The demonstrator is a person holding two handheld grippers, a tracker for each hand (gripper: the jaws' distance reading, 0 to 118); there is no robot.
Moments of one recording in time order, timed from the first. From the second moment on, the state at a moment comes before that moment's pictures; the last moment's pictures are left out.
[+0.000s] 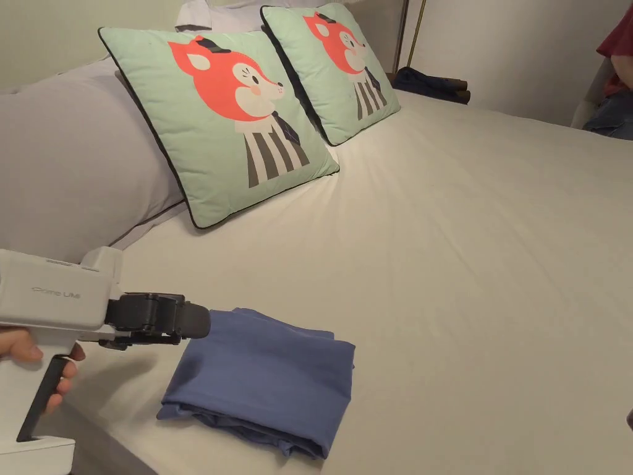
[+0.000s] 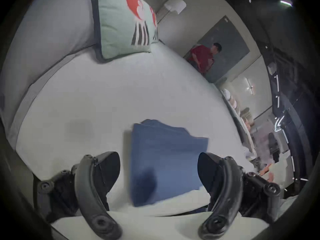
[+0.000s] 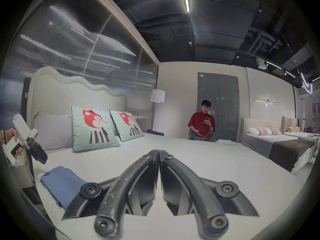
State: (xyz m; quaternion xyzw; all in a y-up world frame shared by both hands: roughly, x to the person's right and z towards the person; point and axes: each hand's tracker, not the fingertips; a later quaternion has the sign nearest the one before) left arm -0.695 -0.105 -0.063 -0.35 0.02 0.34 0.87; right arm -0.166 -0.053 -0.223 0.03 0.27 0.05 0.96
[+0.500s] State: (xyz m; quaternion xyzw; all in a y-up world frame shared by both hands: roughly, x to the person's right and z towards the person) left arm -0.414 -0.064 -0.127 -0.29 0.02 0.20 0.94; right arm -0.036 -0.047 -0.229 0.00 0.19 0.02 0.98
